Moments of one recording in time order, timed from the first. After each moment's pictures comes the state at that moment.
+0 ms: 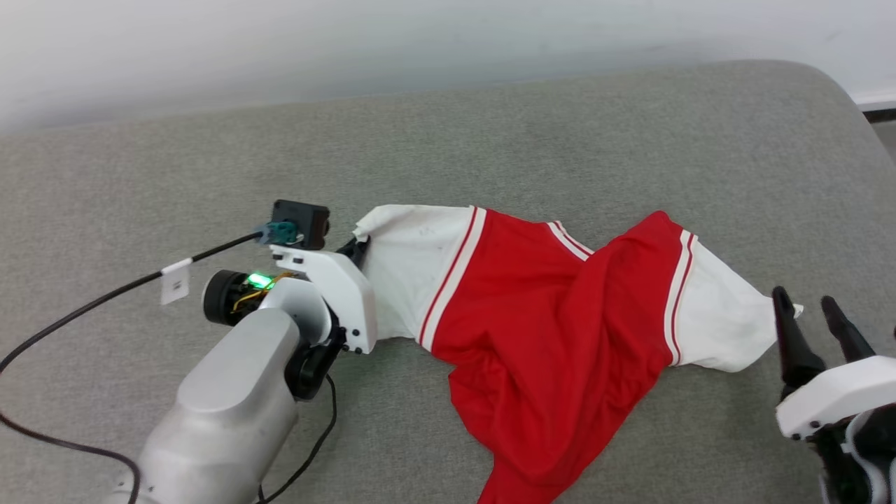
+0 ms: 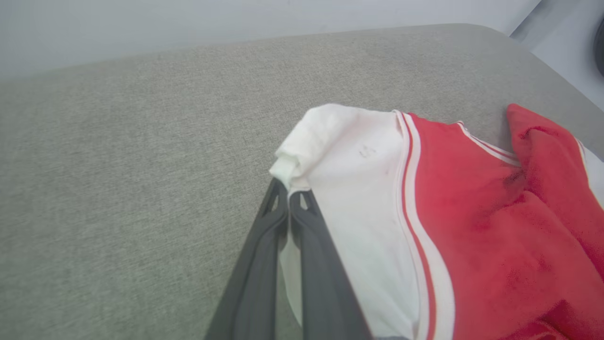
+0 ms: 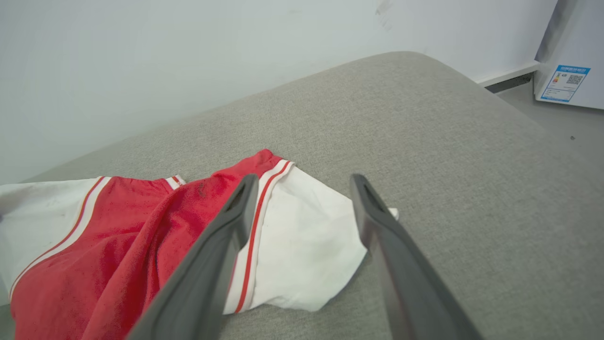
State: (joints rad) left arm -0.75 0.25 -0.72 0.78 -0.76 0.00 0.03; right arm -0.11 -0.06 -0.22 0.07 0.32 0.13 0.14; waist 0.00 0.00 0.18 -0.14
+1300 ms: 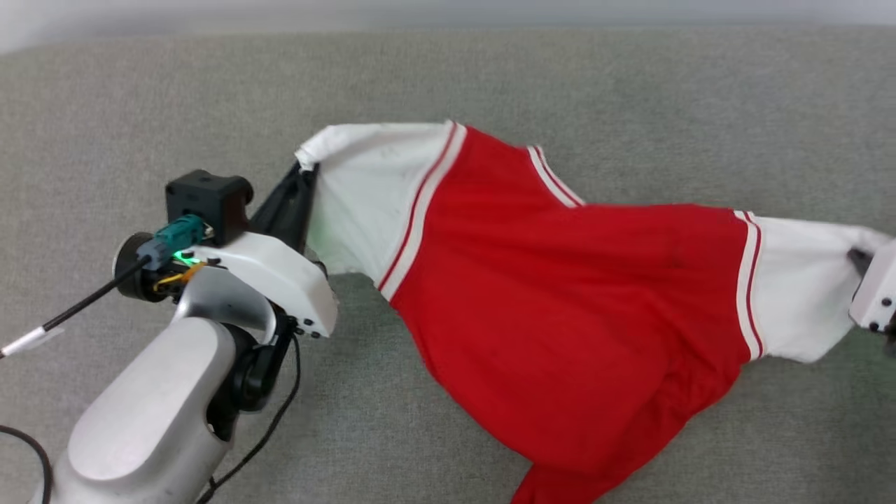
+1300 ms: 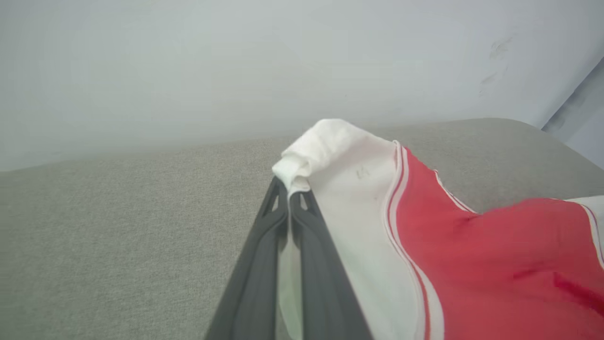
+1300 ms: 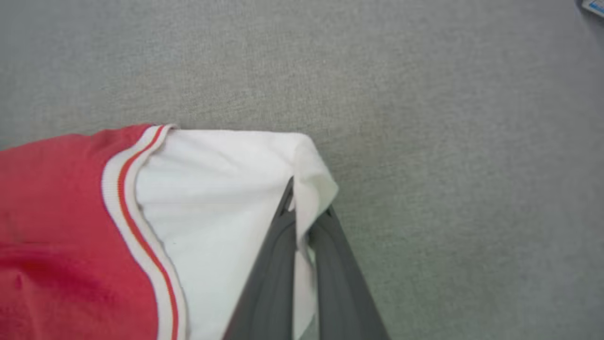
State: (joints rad) left arm -0.57 0.52 -0.62 0.02 -0.72 0.29 0.05; right arm -0.51 -0.27 -0.29 0.45 0.26 0.13 0.68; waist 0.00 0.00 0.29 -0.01
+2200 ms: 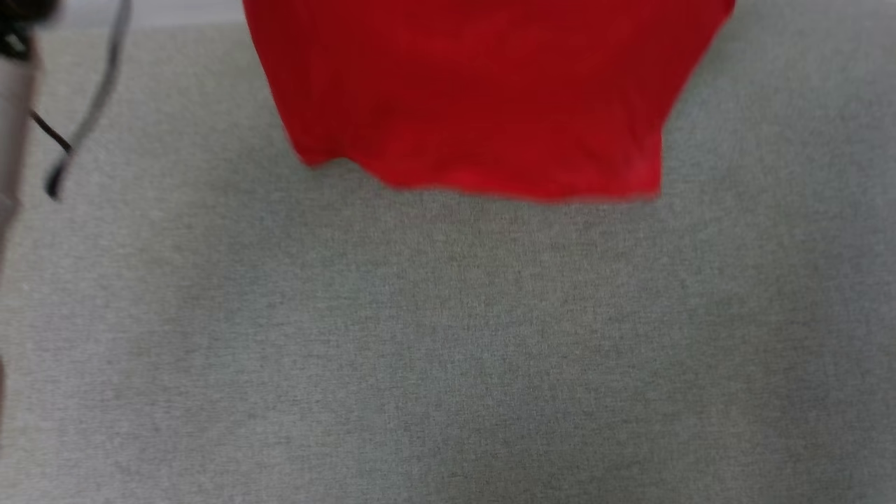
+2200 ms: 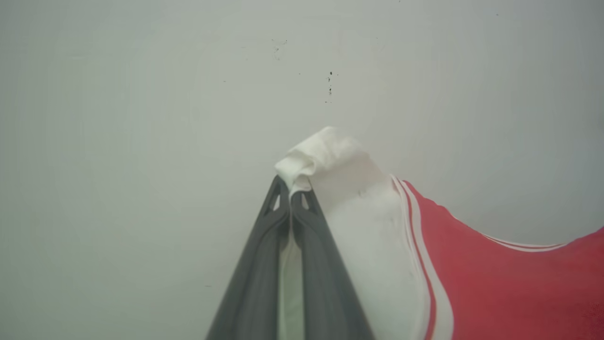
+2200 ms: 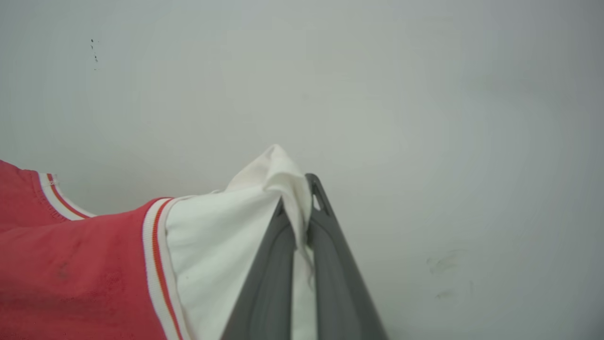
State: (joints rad) left arm -1.31 0.50 -0.45 0.47 -0.71 0.12 -0.06; right arm -1.25 -0.25 -0.10 0.45 0.20 0.13 0.26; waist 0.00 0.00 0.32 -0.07
